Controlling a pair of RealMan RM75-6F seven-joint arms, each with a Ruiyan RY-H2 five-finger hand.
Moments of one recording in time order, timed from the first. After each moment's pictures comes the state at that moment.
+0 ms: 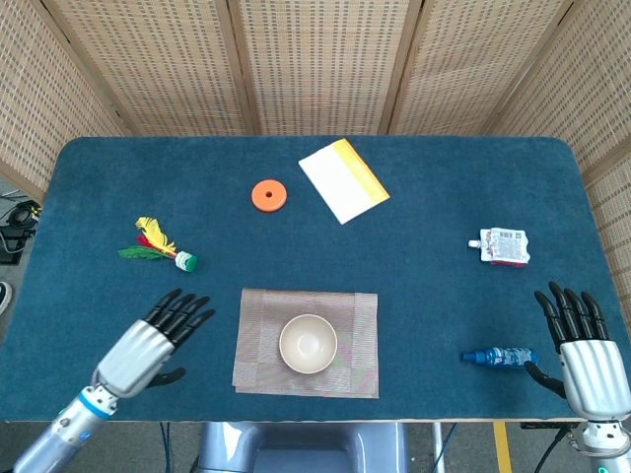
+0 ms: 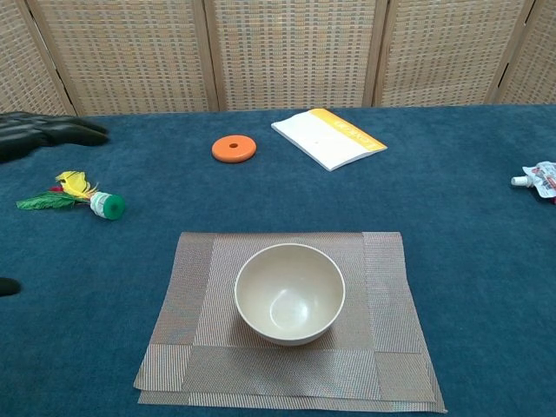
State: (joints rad) left arm -0.33 -1.23 0.01 -1.75 1.91 1.23 0.17; right arm 0.01 -1.10 0.05 -1.70 -1.65 1.61 -0.15
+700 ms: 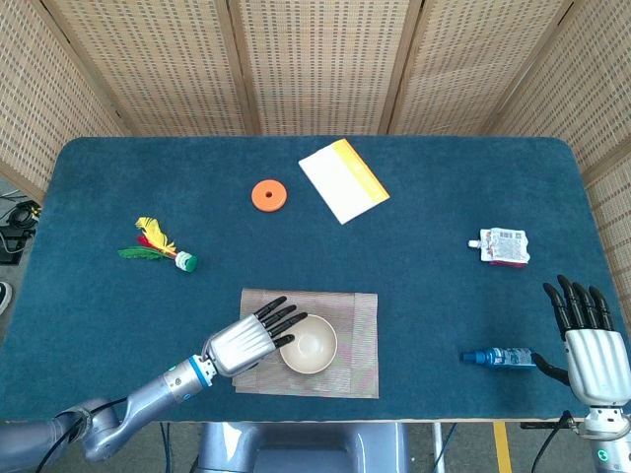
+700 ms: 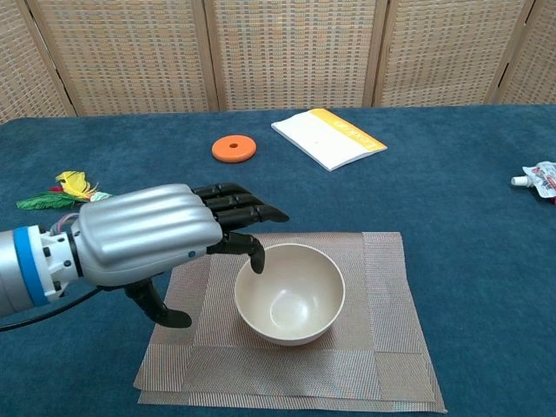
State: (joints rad) left arm -0.63 -1.56 -0.06 -1.52 1.84 0.89 0.35; right arm 0.04 -1.11 0.08 -1.67 -1.55 1.55 -0.15
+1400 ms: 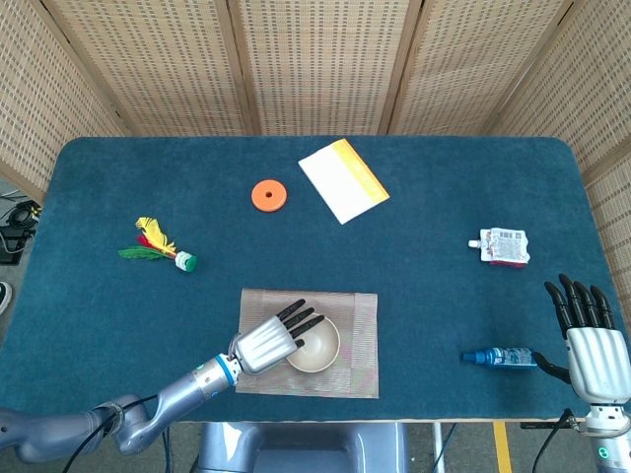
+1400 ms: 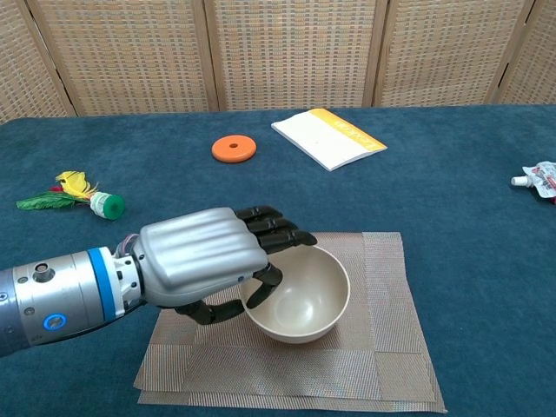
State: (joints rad) left arm -0.69 -1.70 -0.07 -1.43 1.71 0.84 0.51; right arm 0.05 -1.11 0.08 -1.67 -1.53 1.54 -0.14
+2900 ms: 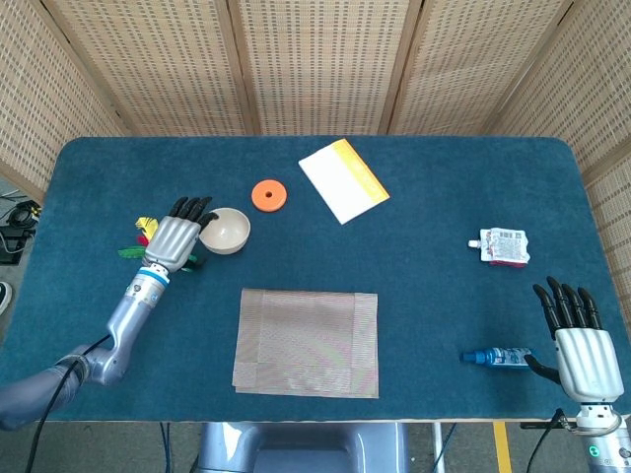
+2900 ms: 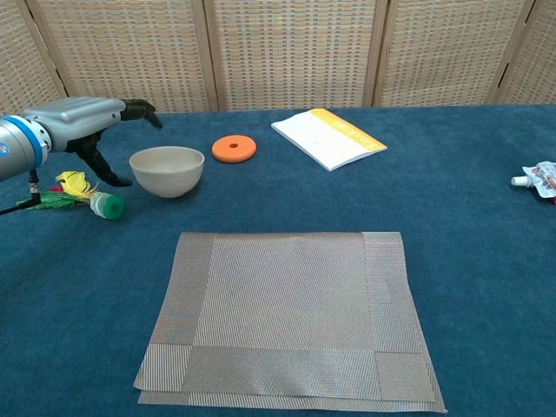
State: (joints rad) left arm -0.73 -1.57 -0.25 -1.15 1.24 0.85 0.22; right arm 0.06 -1.13 0.07 -1.68 -1.53 1.52 -0.17
